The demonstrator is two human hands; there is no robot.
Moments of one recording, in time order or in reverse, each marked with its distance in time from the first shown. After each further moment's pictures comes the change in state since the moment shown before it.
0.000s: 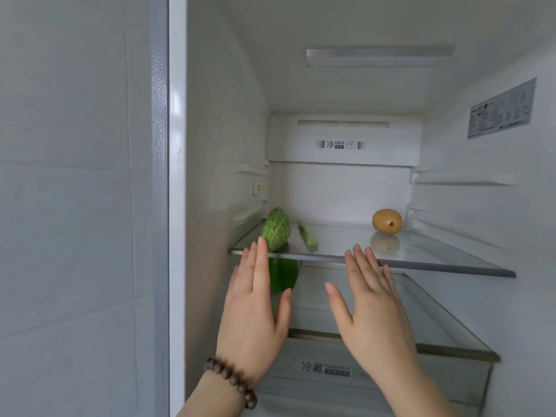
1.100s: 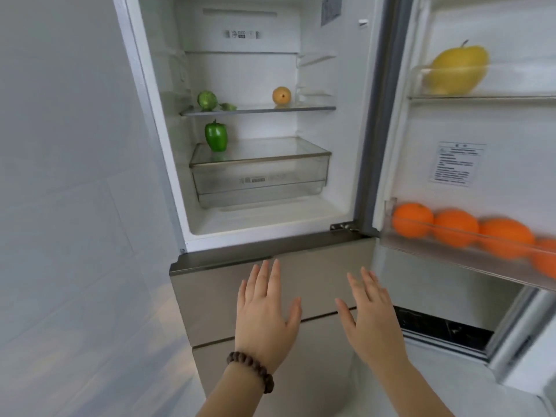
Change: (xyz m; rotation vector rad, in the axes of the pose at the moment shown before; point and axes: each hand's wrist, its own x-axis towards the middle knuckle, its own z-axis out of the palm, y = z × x) left_hand -0.330 0.151 -0.163 -0.012 -0.631 -0.083; right_hand -0.419 -0.073 -0.175 -0.213 -0.278 0.495
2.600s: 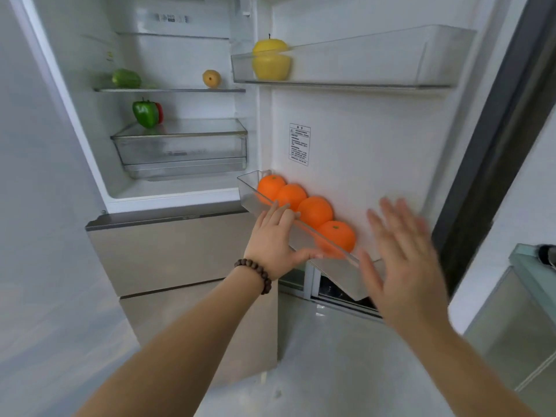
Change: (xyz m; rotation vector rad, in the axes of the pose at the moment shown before) left_hand 0.001 0.269 0.060 -0.142 -0.043 0.290; right_hand -0.075 0.210 -0.252 -0.057 0.431 -0.323
